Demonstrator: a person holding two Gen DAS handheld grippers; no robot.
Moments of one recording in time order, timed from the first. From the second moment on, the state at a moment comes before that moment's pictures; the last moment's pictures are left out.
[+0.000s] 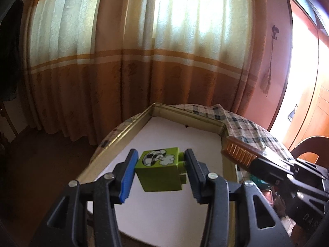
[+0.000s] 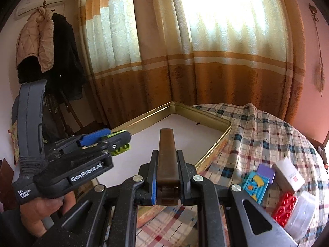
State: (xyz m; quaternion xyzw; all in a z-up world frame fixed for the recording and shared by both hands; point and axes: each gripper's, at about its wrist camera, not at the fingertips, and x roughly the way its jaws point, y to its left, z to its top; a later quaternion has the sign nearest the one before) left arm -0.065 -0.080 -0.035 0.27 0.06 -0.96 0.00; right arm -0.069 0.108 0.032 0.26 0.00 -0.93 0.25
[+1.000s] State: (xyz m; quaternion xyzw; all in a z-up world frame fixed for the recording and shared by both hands) left arm -0.169 -0.083 -0.036 0.42 -0.02 -0.91 0.03; right arm -0.162 0.075 0.001 0.34 0.03 -0.92 0.21
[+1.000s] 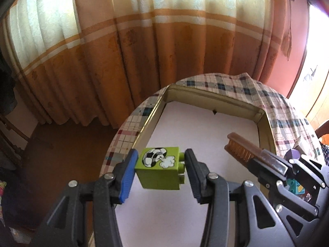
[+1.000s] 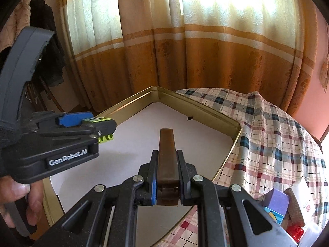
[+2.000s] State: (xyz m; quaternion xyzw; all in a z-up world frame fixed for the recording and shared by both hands) left arm -0.033 -0.021 -0.011 0.32 0.03 -0.95 0.01; right arm -0.018 0.247 0.001 0.35 -0.05 -0.92 0.14
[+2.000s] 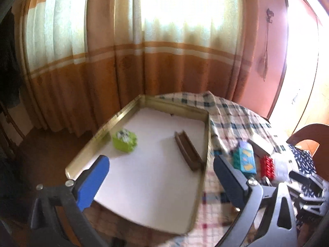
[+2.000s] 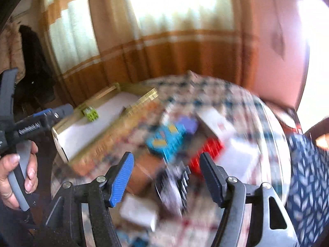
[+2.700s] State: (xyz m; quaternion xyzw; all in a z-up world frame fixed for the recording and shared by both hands) left arm -0.002 0.015 -0.035 0.30 -0.01 -0.95 0.00; right arm 0.003 0.203 -0.047 0.40 -0.03 -0.90 0.16
